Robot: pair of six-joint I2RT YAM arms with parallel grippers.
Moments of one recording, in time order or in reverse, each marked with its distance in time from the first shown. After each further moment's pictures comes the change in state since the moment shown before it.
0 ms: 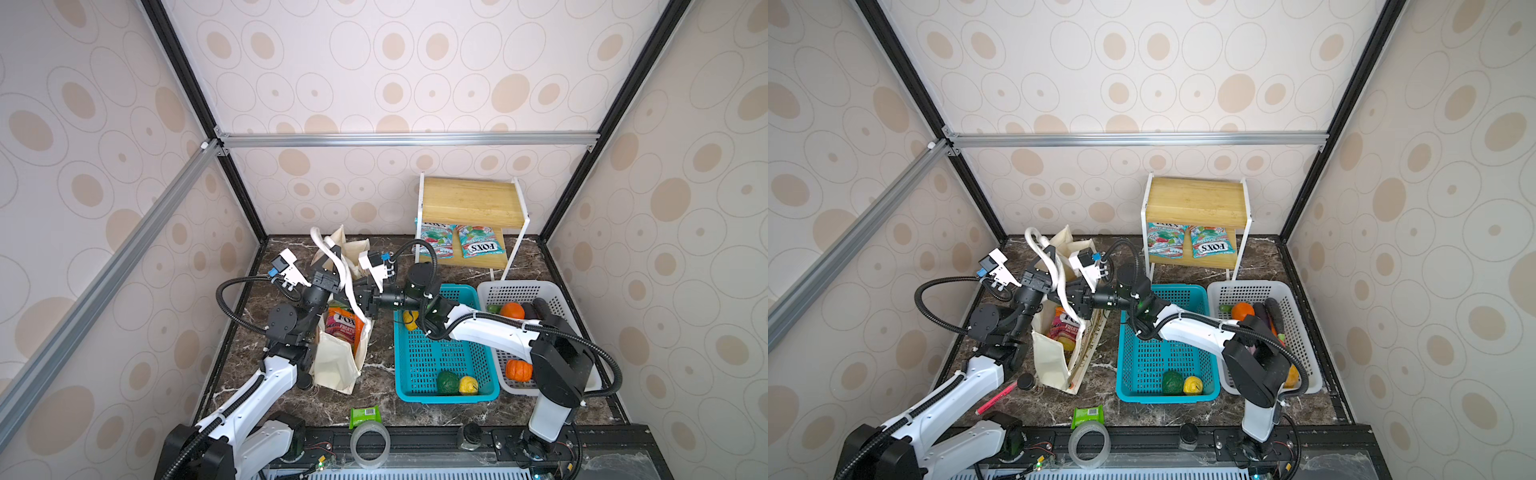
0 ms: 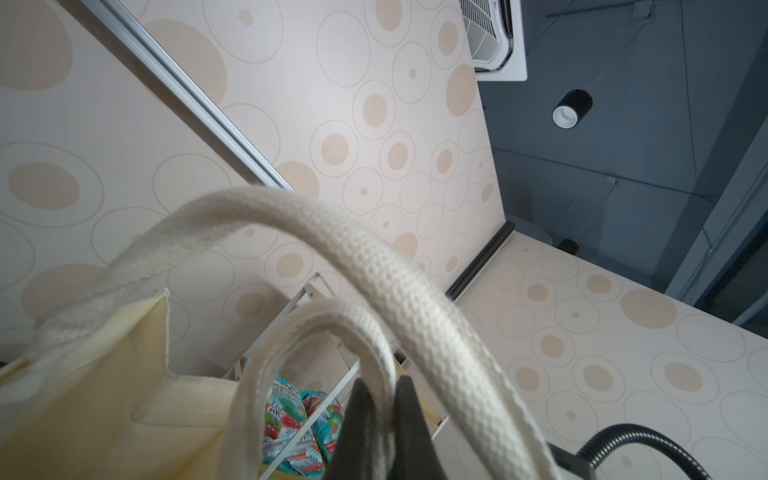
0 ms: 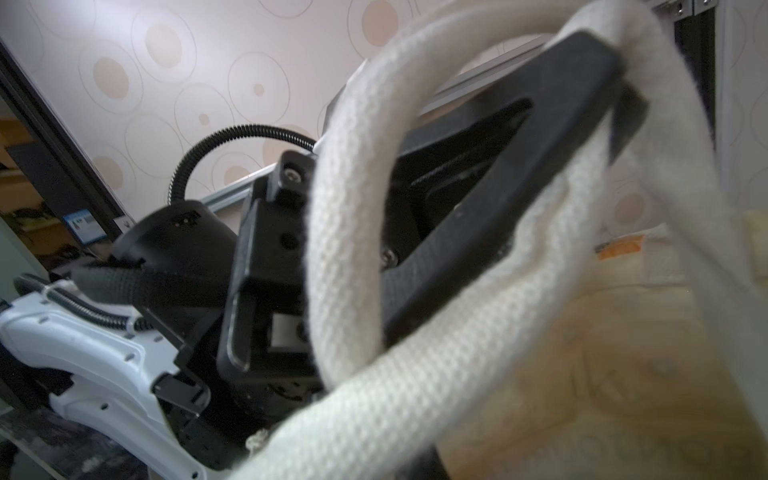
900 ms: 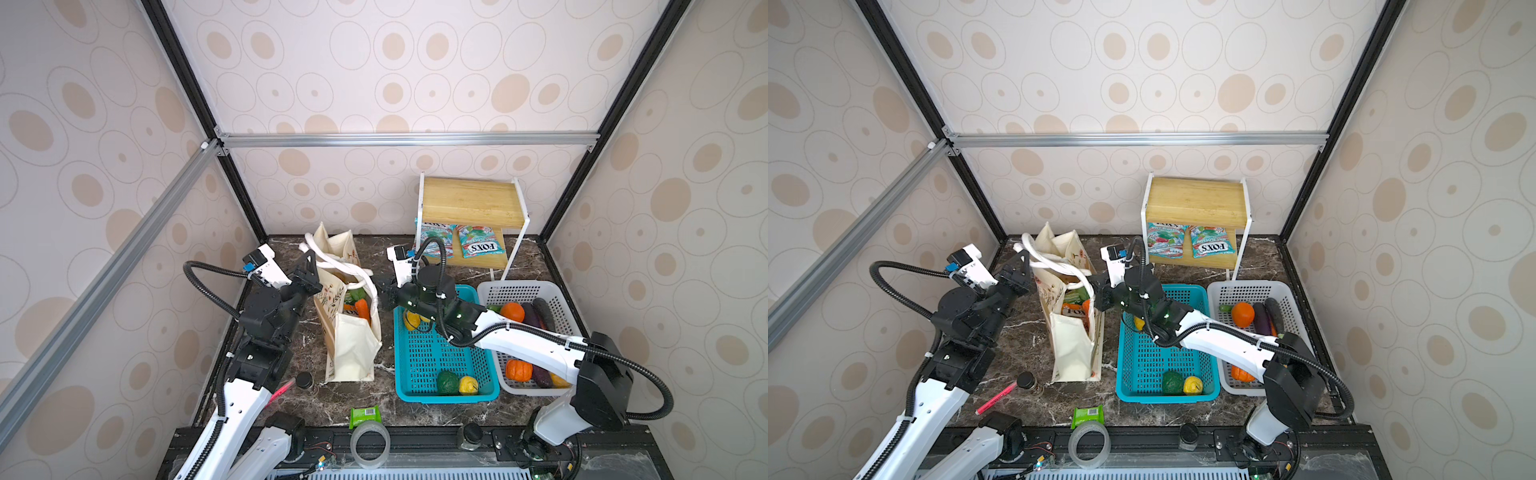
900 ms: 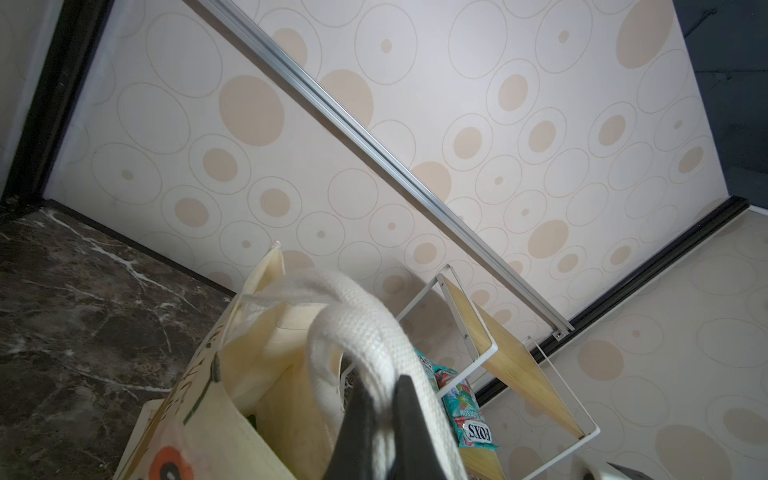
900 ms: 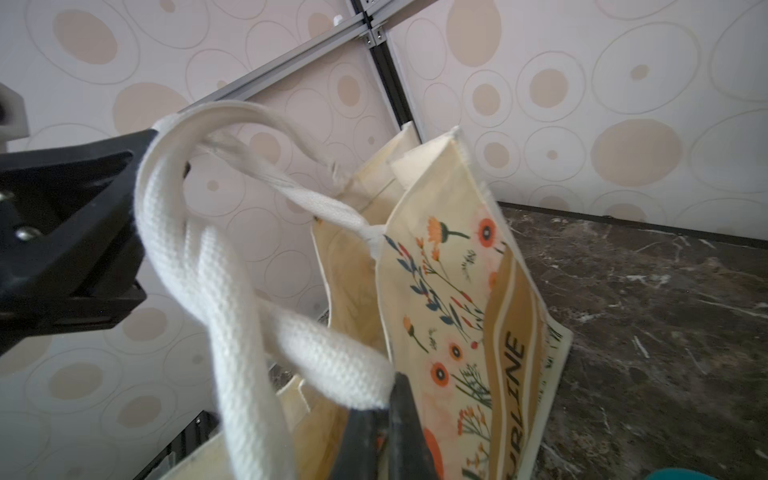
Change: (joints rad) left arm 0.095 -0.212 0.324 -0.914 -0.198 0.218; right arm 0.001 -0.210 -0.045 -0.454 0.634 -0.040
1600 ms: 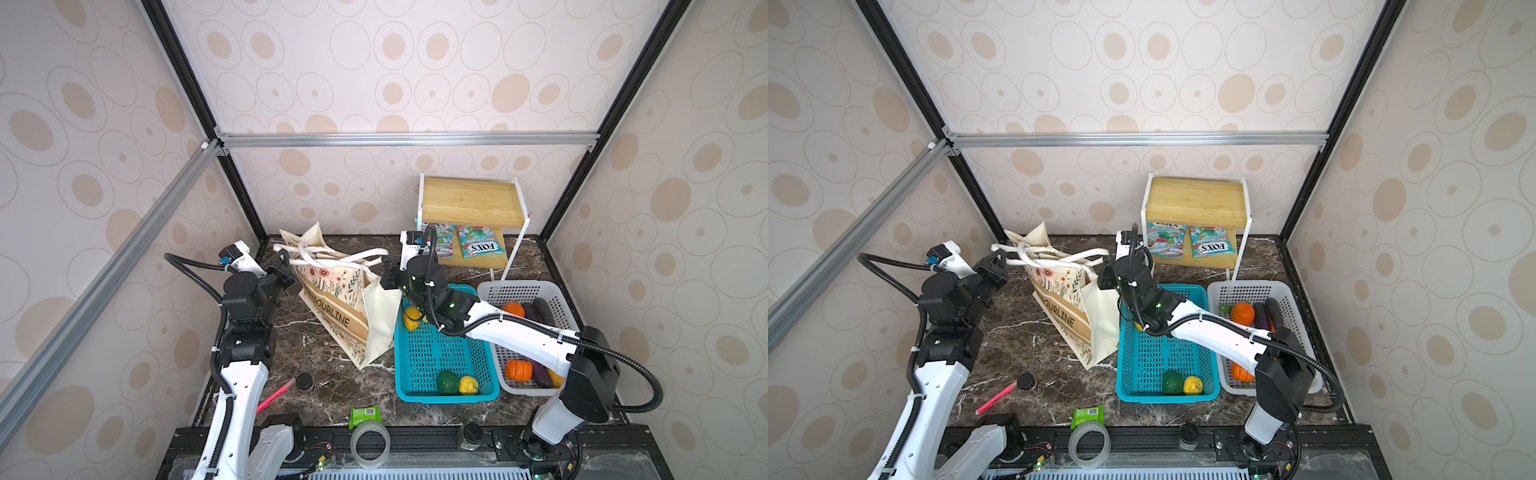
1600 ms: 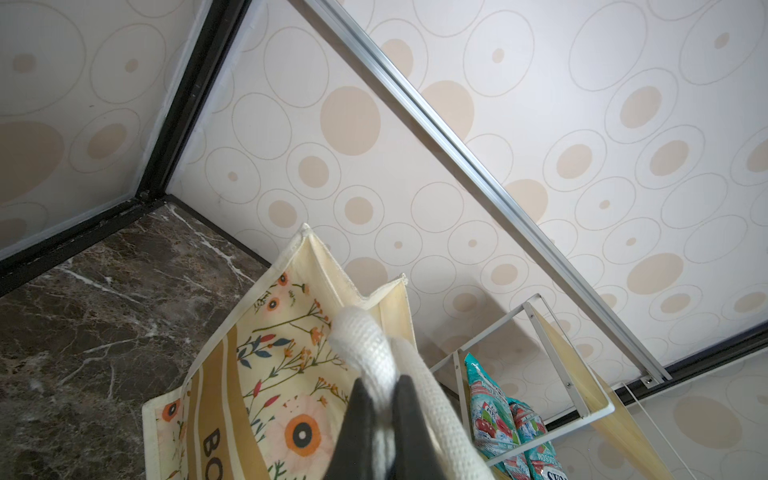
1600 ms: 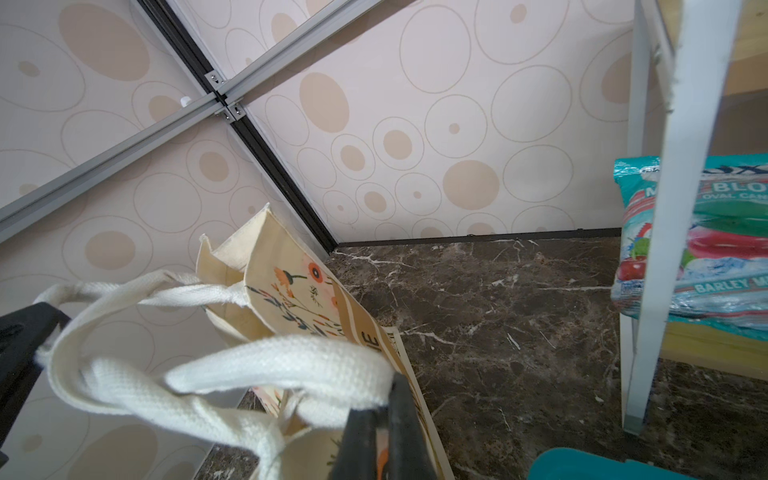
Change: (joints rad) left arm 0.381 0.095 -0.043 0.016 0.257 -0.035; right arm -0.001 0.075 0.126 -0.092 0.385 0.126
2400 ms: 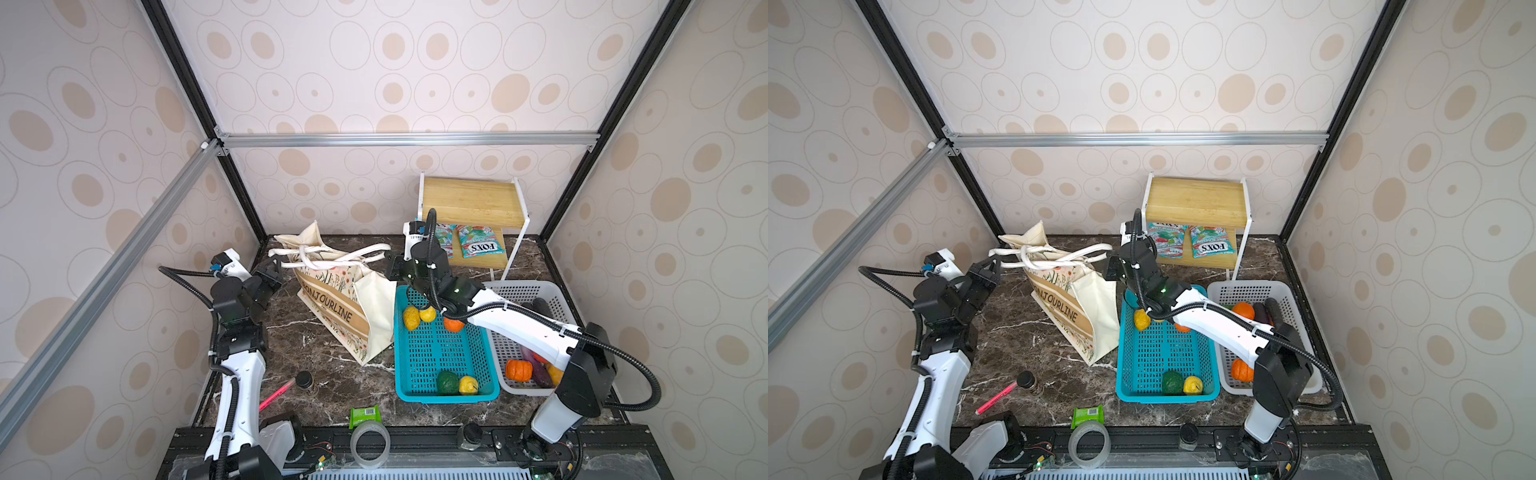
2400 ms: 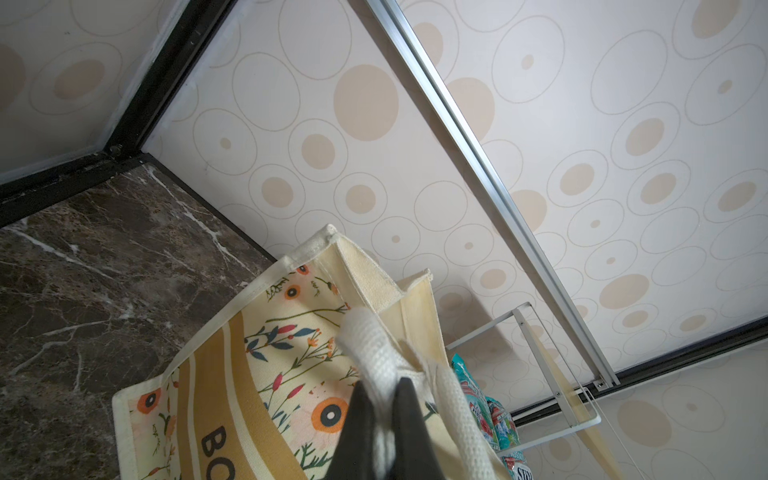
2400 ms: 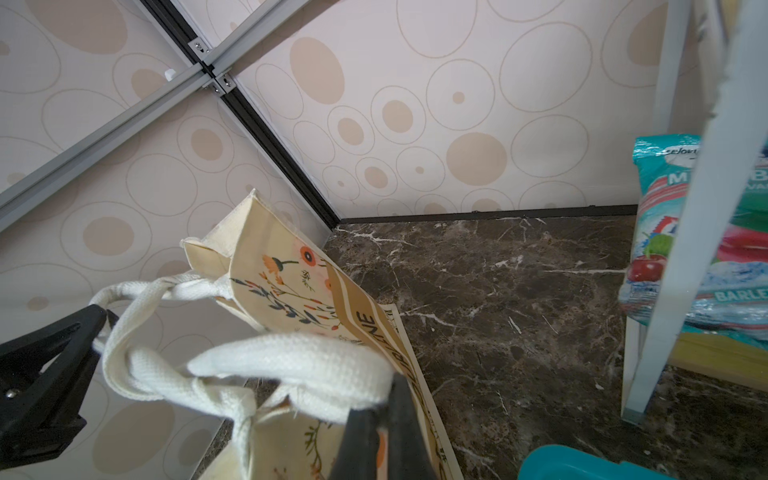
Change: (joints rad) left arm 0.201 0.112 -0.064 0.176 0.277 -0.117; right arm -0.089 0.045 0.127 -0.185 -0.172 0.014
